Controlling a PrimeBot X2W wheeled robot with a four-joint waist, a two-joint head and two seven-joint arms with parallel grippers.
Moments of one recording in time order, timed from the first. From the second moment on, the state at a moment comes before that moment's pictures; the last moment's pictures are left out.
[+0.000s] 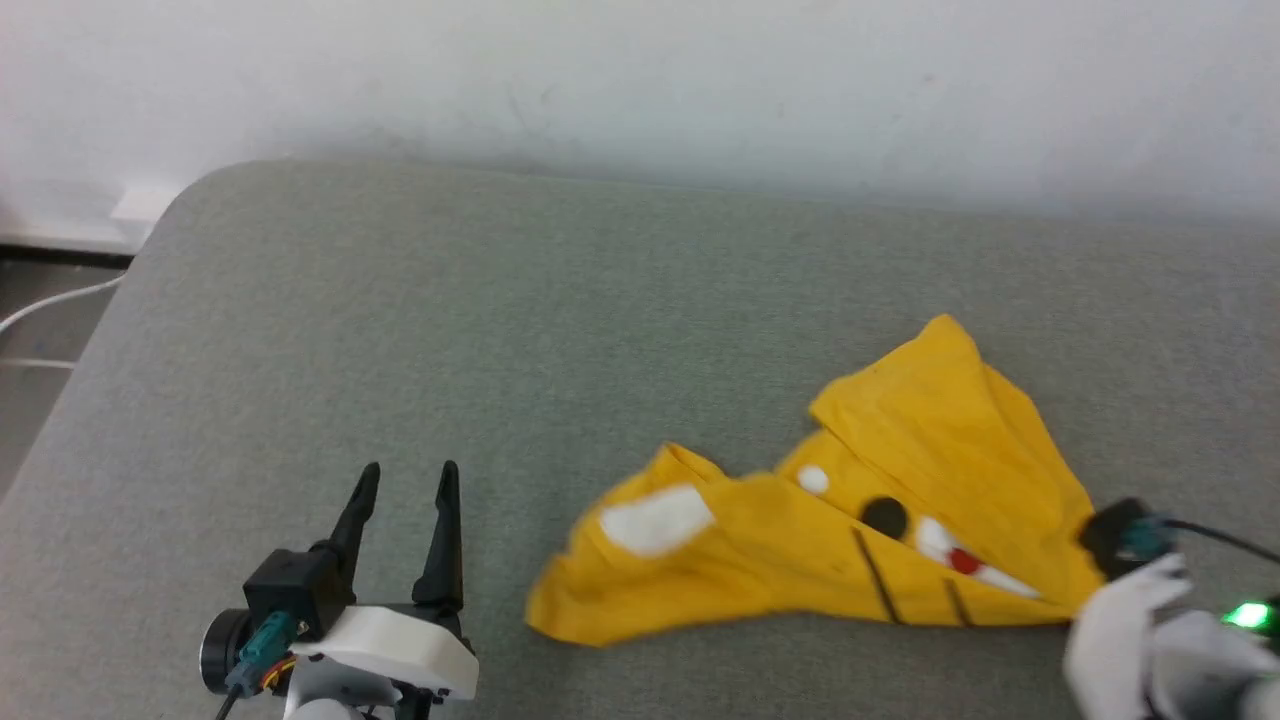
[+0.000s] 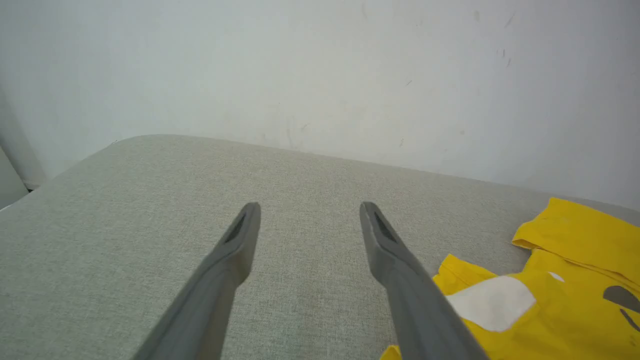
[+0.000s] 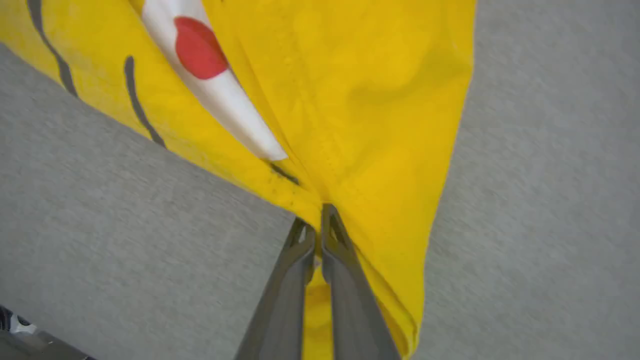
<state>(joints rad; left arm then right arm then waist) -0.04 0.17 -0.17 0.16 -0.33 0.04 -0.26 -0.03 -0.42 0.24 0.03 0.28 0.13 0.75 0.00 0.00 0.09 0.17</state>
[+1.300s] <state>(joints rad) -0.38 0.15 -0.56 0.42 -0.41 -0.12 0.39 0.07 -0.19 0.00 -0.25 0.21 0.13 0.49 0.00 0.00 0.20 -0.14</state>
